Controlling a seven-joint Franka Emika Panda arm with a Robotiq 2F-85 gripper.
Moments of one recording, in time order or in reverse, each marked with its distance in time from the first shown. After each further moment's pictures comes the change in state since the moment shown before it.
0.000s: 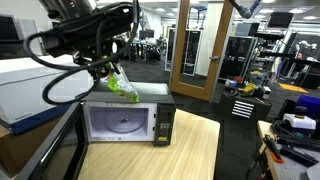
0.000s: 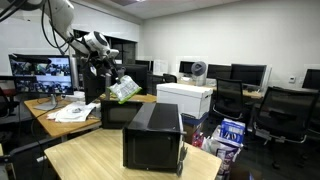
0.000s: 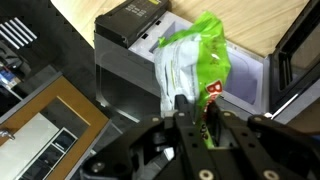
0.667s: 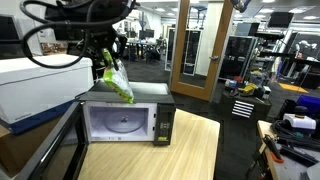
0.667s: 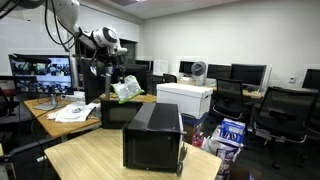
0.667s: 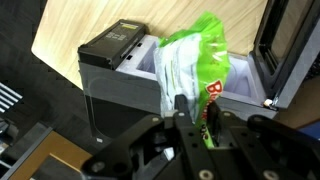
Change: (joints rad) arm -0.043 0.000 -0.079 0.060 0.244 0.059 0.000
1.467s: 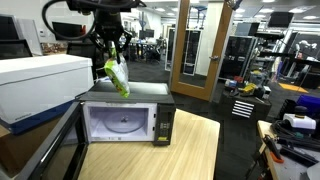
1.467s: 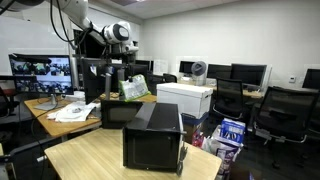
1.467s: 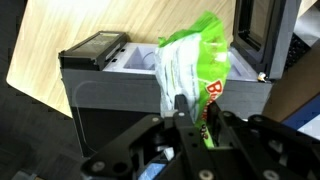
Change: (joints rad) arm -0.102 0.001 -0.044 0.040 0.207 0.073 -0.086
